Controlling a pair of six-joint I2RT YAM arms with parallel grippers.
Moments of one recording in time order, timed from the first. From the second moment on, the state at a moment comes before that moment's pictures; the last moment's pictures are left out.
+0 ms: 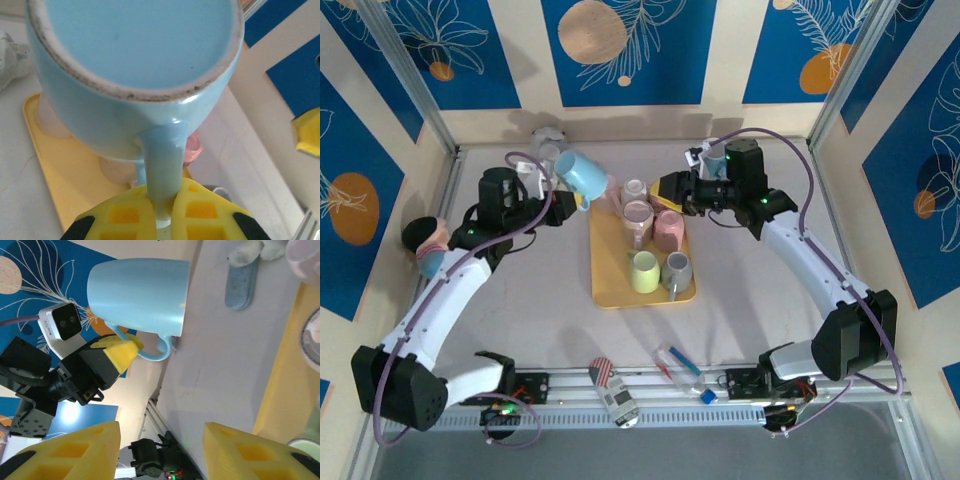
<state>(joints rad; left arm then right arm) -0.28 1.15 1.05 -0.33 0.47 -0.43 0.36 1.38 1.23 -0.31 -0.87 0.82</state>
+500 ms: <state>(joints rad) -0.23 1.05 0.96 -0.08 0.47 -0.74 0.42 1.40 1.21 -0.13 -0.89 0.96</state>
